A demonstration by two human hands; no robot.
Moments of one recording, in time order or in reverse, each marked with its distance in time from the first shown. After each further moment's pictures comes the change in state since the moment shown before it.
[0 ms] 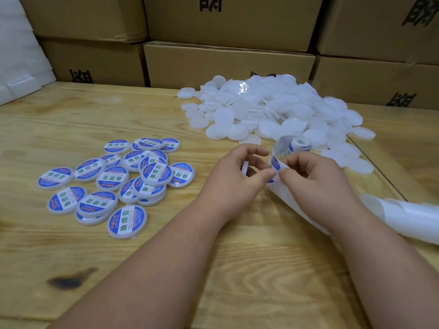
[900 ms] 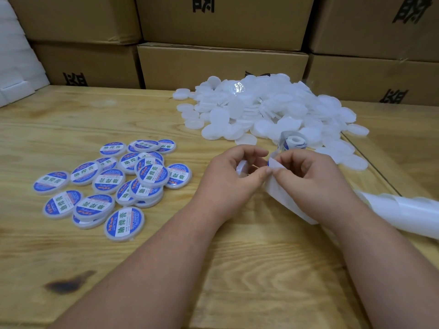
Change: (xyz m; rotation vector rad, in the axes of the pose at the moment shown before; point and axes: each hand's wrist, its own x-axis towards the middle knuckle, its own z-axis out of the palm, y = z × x) left_hand -0.007 0.007 -0.001 -0.049 0.032 0.064; right_hand -0.004 -0.006 -0.001 0.134 -0.050 -0.073
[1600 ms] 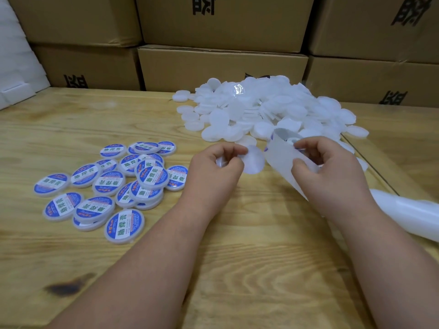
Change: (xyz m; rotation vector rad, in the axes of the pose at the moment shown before) left_hand 0.005 0.003 -0.012 0.016 0.226 -0.103; right_hand 0.004 0.004 -0.015 -0.200 0.261 -0.013
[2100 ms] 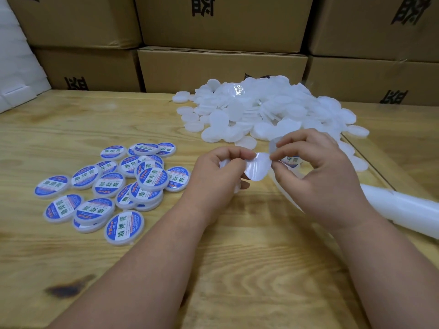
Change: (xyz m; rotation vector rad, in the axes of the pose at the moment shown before) left_hand -0.004 0.006 0.001 -0.189 -0.168 -0.080; right_hand -0.009 -0.021 0.005 -0.007 -0.002 -0.418
